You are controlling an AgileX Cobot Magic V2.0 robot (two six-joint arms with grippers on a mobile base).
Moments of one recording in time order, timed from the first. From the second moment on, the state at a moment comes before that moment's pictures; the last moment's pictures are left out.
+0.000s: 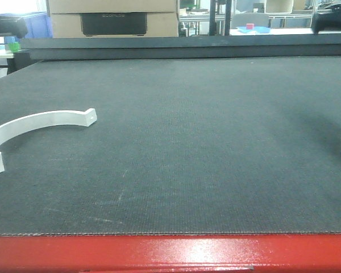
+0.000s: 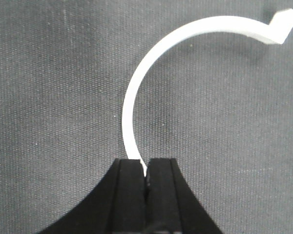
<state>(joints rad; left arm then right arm) -0.13 1.66 -1.38 0.08 1.06 -0.18 0.05 1.60 -1.26 -0.05 1.03 0.41</state>
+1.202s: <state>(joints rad) -0.13 1.66 -1.38 0.05 1.08 -0.18 -0.04 1.91 -1.38 0.03 1.00 0.49</state>
